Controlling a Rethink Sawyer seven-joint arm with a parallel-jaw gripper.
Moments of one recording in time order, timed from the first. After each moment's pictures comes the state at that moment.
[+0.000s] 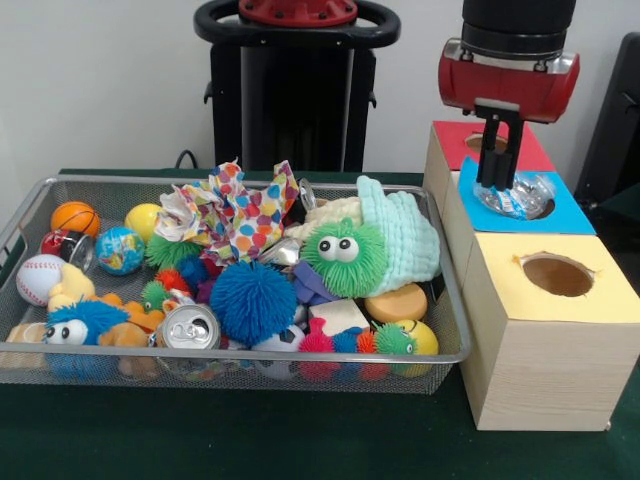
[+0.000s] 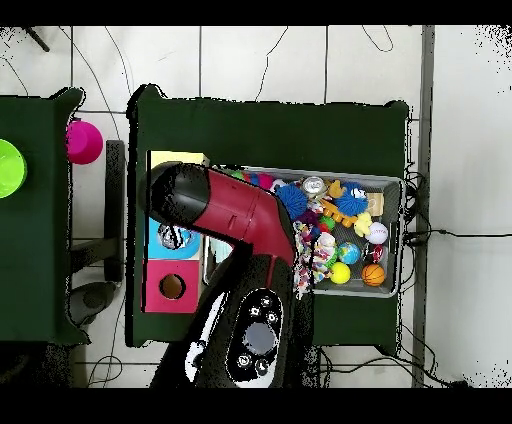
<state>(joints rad) 0.14 -0.61 -0.32 1.48 0.44 0.71 1.89</state>
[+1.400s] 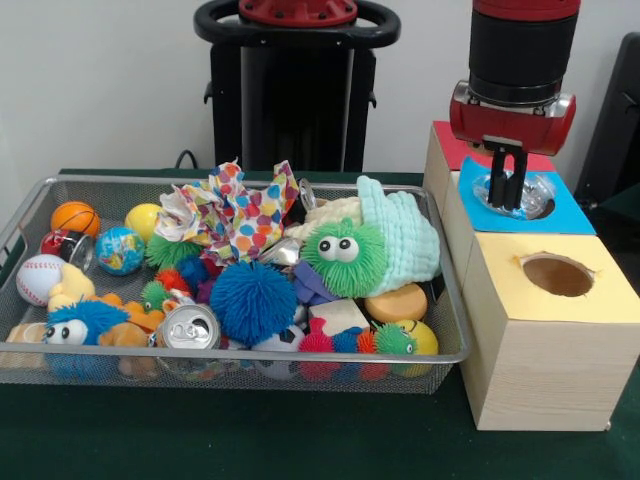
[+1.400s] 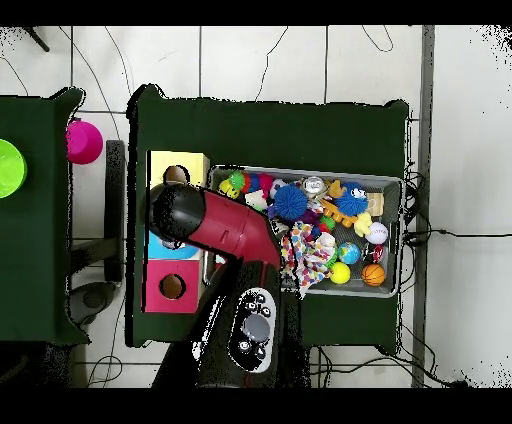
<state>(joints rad) 0.13 -0.60 -0.23 1.60 0.47 0.64 1.89</state>
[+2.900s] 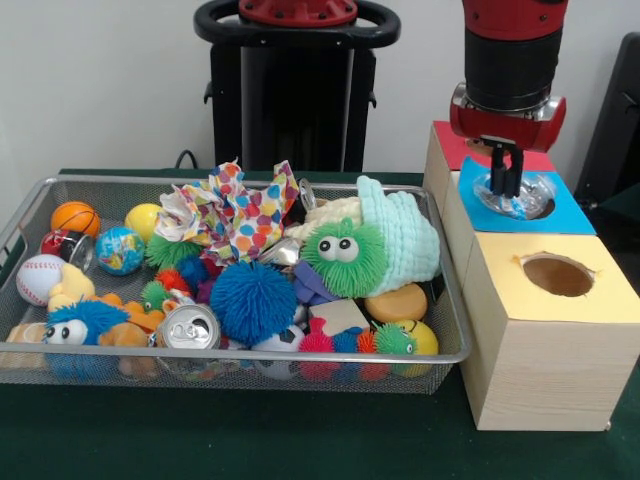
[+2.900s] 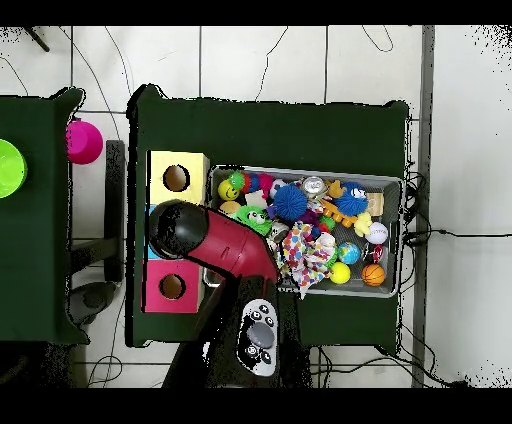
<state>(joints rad) 0.10 -0.62 -0.17 1.73 0.52 0.64 1.89</state>
